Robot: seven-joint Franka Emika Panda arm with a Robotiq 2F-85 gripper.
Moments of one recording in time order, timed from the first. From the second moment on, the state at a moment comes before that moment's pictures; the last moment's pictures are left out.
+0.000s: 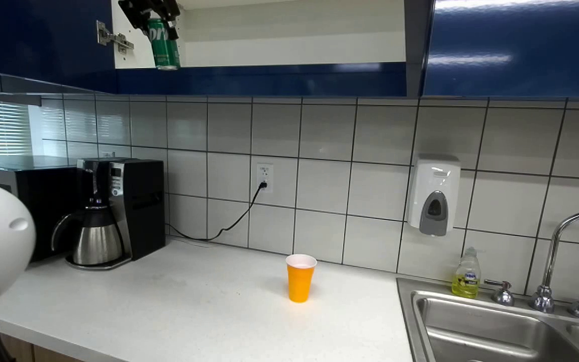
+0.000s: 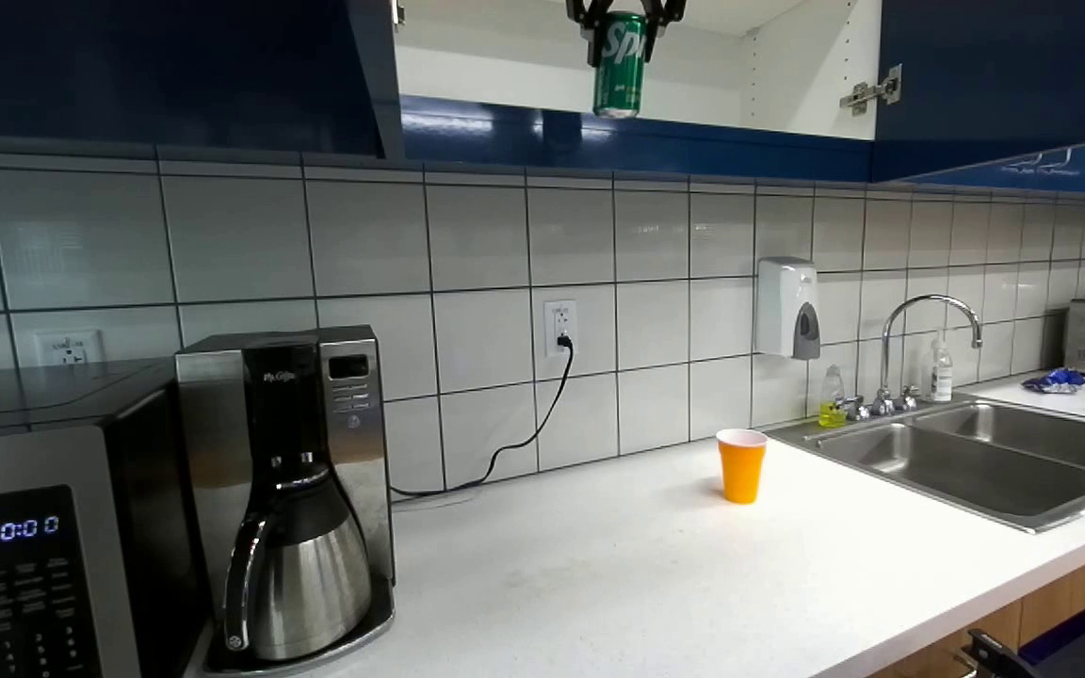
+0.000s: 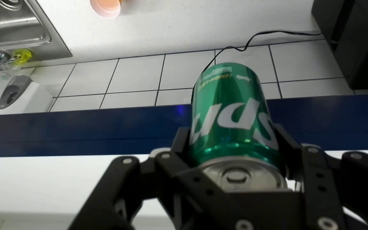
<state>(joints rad) 0.10 -0.38 0.25 -1.67 -0.26 1.76 0.44</state>
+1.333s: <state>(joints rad) 0.10 -0.15 0.27 -1.31 -0.32 1.61 0.47</state>
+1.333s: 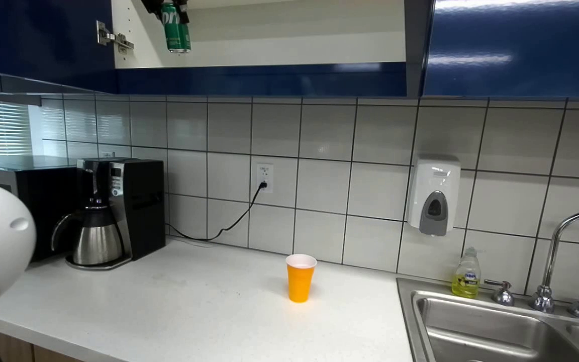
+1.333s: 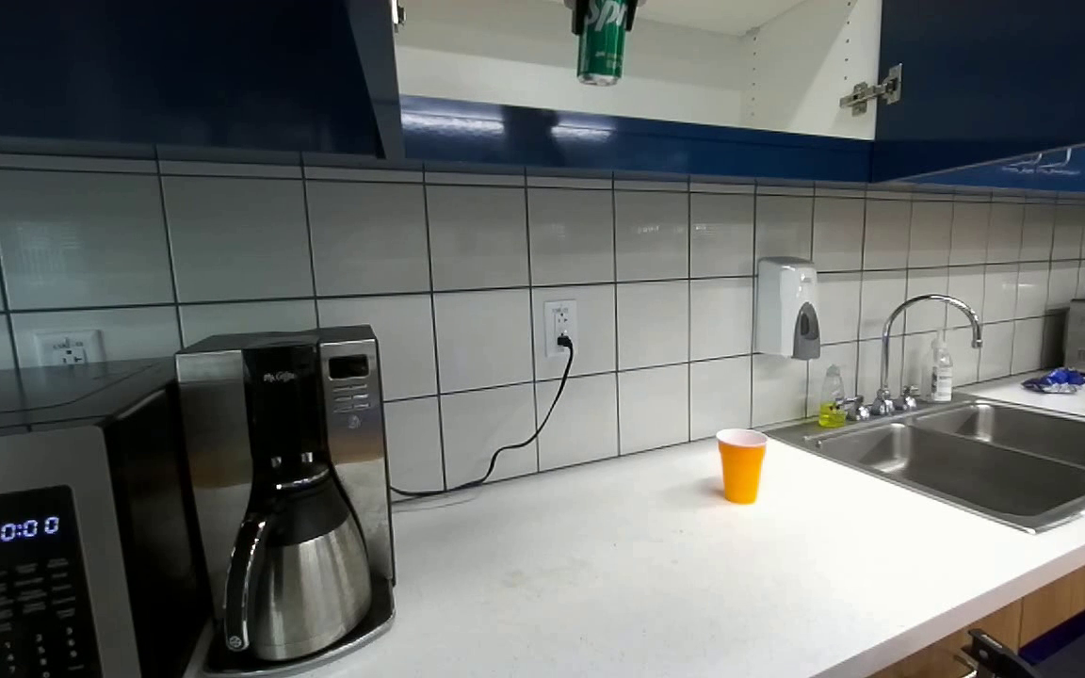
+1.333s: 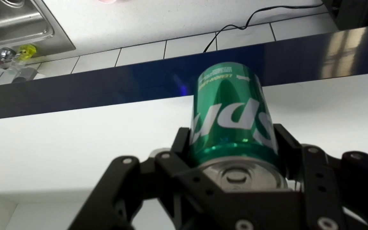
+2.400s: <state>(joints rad) 0.11 -0.01 0.27 -1.15 -0.33 1.56 0.51</state>
